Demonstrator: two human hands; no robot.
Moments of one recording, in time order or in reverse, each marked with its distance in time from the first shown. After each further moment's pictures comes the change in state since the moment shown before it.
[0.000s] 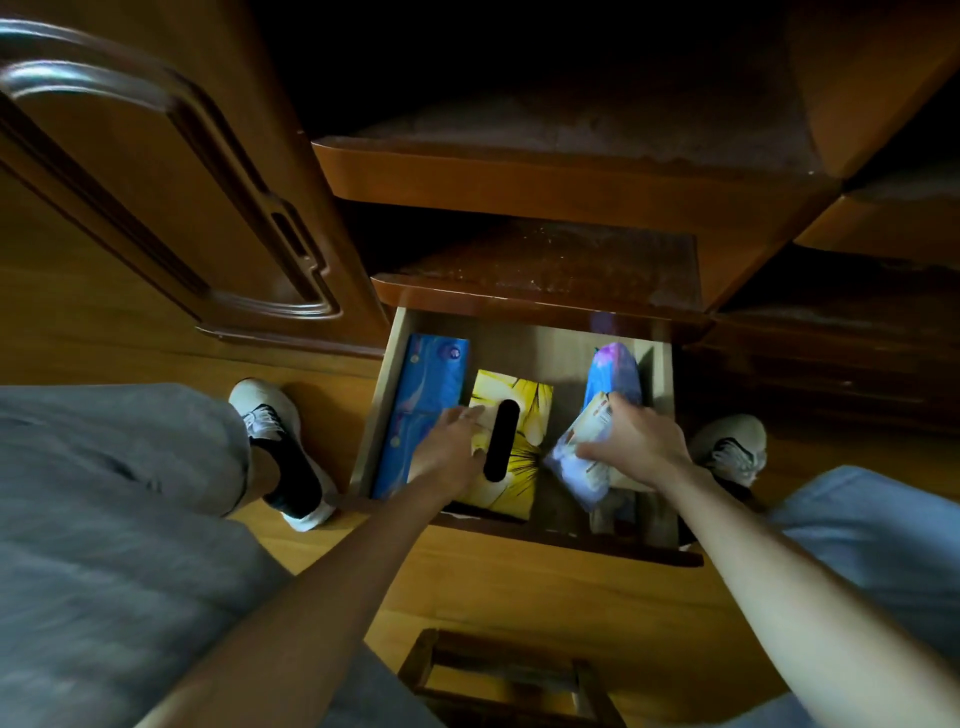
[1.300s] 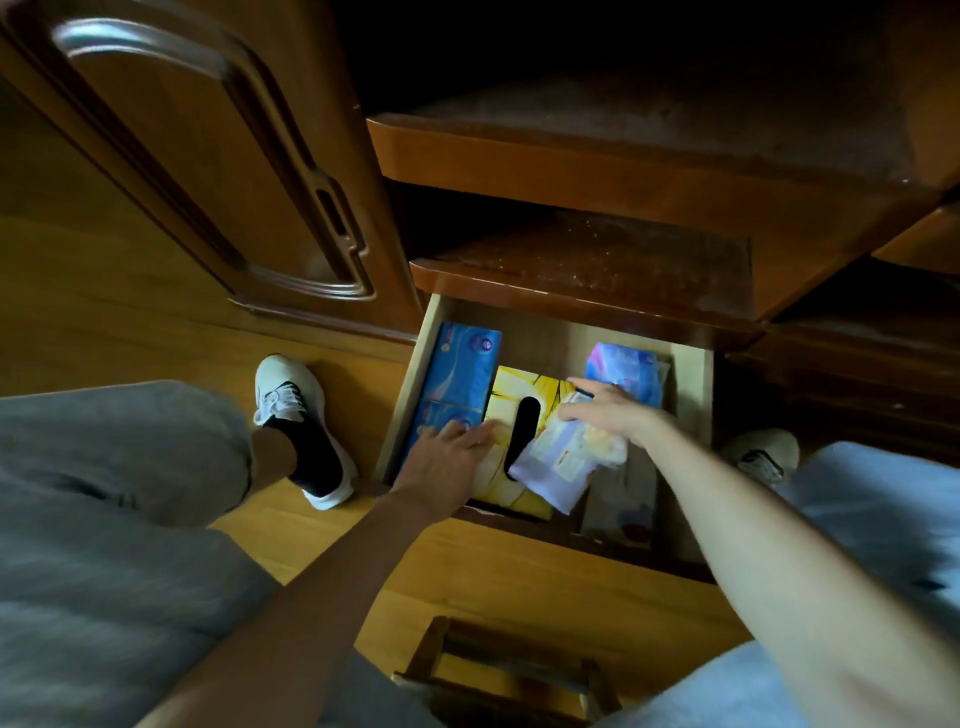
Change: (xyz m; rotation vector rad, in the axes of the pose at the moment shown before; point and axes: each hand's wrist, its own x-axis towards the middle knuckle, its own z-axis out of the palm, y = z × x) left_hand -0.026 -0.045 -0.009 0.624 0.008 0.374; right_hand 0.066 -0.062 0.004 0.453 -0.473 0.158
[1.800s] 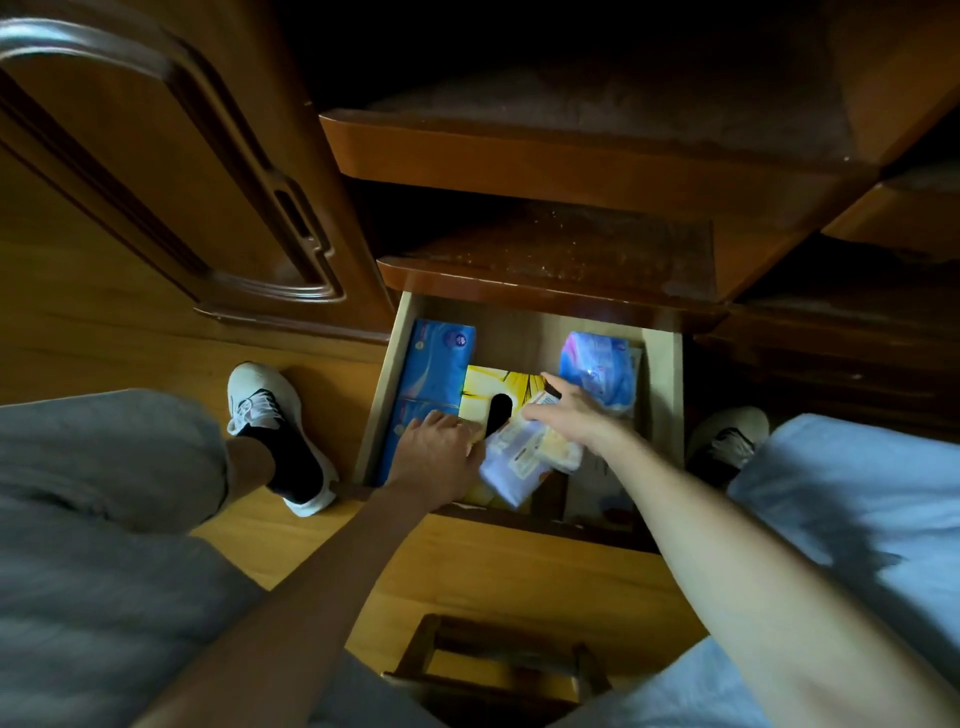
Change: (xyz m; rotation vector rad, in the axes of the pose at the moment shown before) left_hand 0.014 0.015 -0.004 -0.246 0.158 -0.177; right_hand -0.021 -0.001 0.027 0.136 0.116 -0.014
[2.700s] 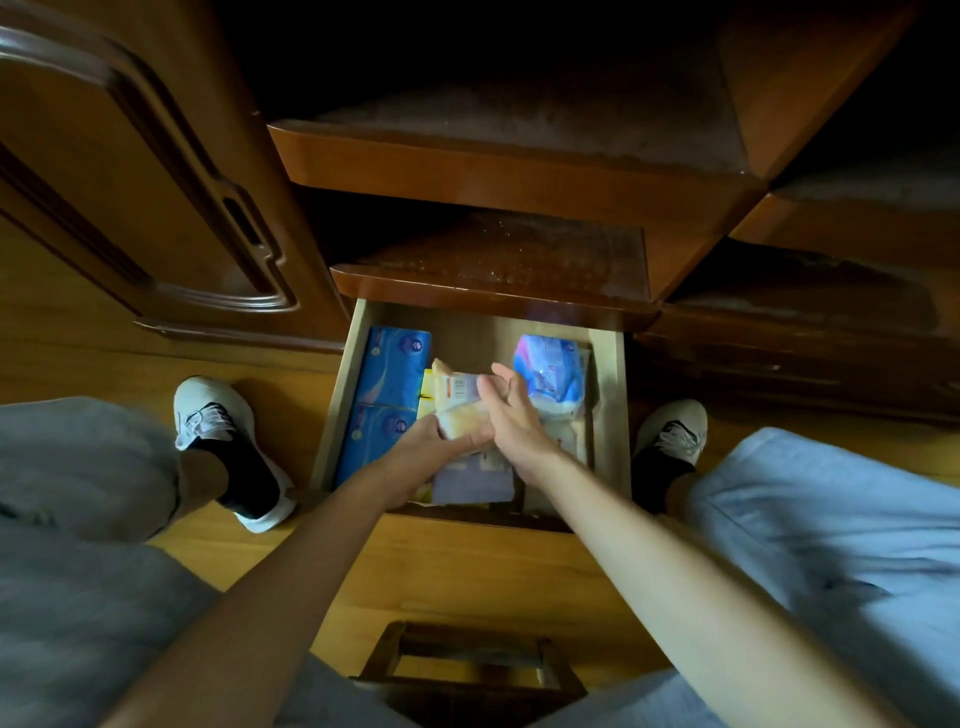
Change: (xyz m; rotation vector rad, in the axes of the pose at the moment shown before) left_hand 0.003 0.037 -0.032 -1.390 -0.386 -0.311; right_hand -0.066 -0.022 0.028 0.662 0.096 -0.200
